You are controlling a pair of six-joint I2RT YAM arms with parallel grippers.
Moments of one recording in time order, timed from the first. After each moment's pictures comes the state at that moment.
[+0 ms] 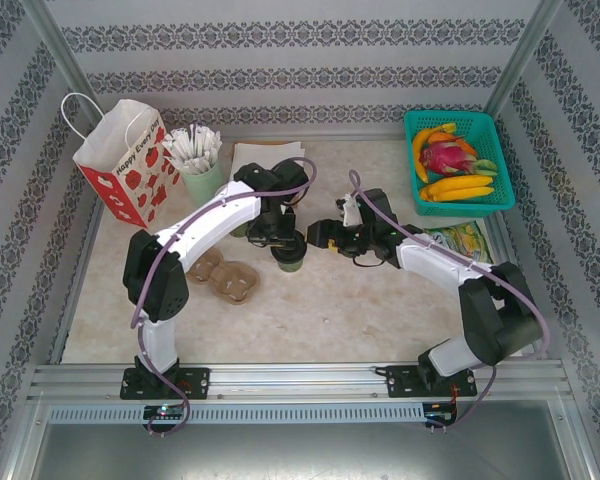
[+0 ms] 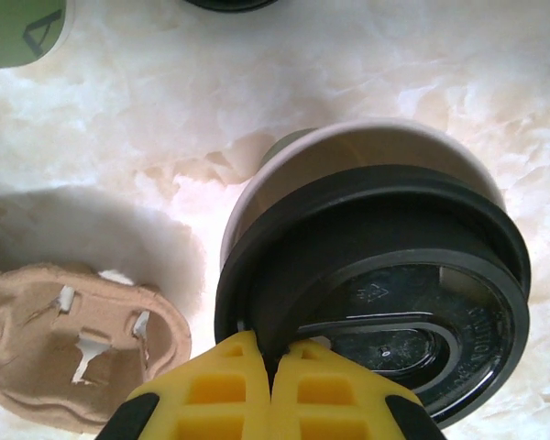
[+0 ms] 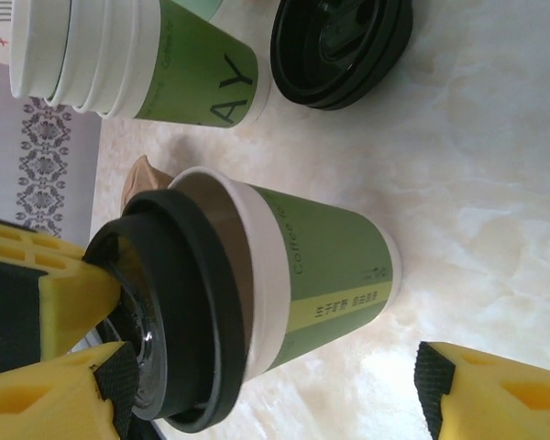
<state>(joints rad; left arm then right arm) -0.65 1.93 1.81 -1.31 0.00 -0.63 0.44 1.50 0.86 -0.12 -0.62 0.67</state>
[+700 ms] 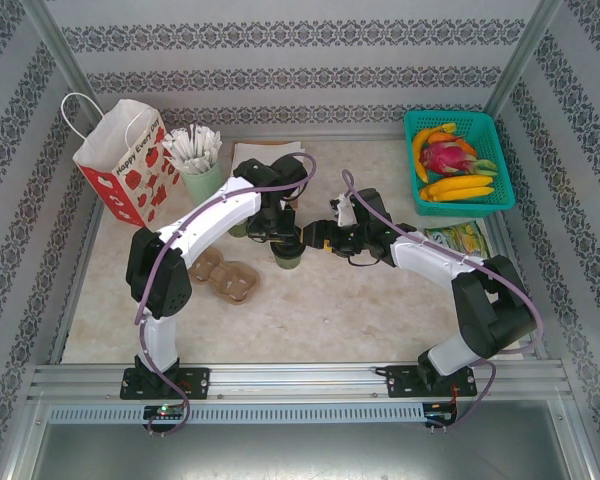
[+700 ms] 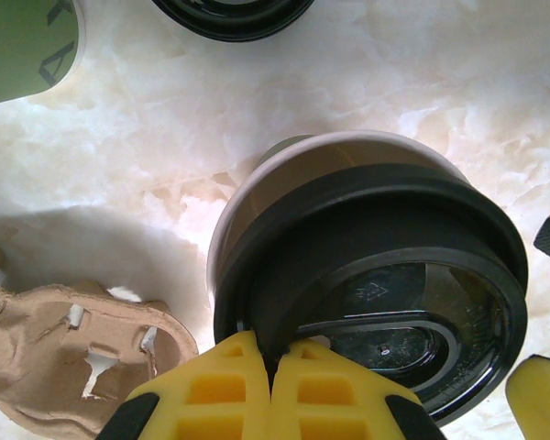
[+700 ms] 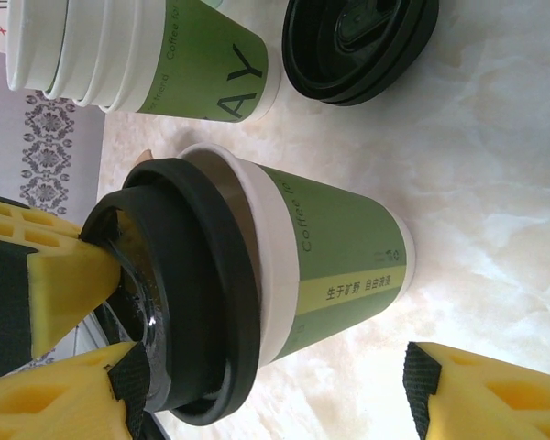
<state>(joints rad) -0.62 1.95 1.84 -1.32 0.00 -0.61 0.46 1.54 0.88 -0.10 -0.62 0.69</state>
